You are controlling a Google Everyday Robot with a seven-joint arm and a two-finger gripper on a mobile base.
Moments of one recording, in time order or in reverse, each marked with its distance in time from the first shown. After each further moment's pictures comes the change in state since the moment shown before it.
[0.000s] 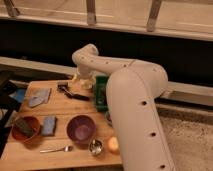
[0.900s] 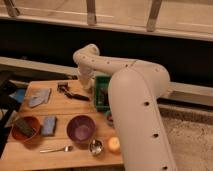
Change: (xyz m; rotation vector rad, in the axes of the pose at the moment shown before) arm 0.007 -0.001 -0.010 -0.010 0.008 -0.009
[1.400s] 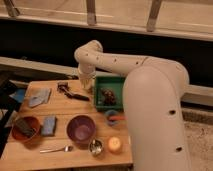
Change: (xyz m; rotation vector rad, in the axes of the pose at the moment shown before) arm 0.035 0.007 -0.053 -0.039 -0.007 -0.023
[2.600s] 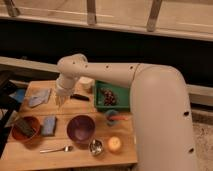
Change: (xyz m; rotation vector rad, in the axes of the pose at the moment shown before) arm 0.114 0.133 0.001 -0.299 0.240 -0.154
